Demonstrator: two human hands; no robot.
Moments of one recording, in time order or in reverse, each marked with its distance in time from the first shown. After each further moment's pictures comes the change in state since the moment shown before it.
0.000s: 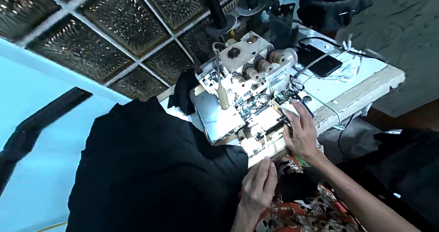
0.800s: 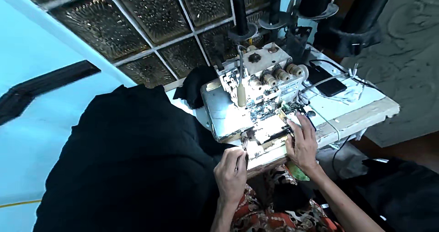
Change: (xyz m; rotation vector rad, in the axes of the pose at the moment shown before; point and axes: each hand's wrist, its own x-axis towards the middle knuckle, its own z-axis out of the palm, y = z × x) left_hand 0.018 -0.034 -0.020 -0.113 0.106 -0.525; right_hand 0.002 0.002 -0.003 -0.053 -0.045 -0.047
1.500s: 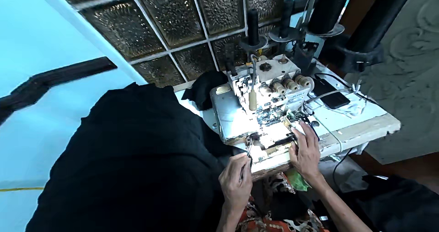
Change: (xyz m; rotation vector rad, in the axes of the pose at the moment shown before) left_hand -0.014 0.002 0.001 -0.087 0.152 0.028; right_hand 0.003 -0.003 -0.003 -0.002 -0.026 -0.004
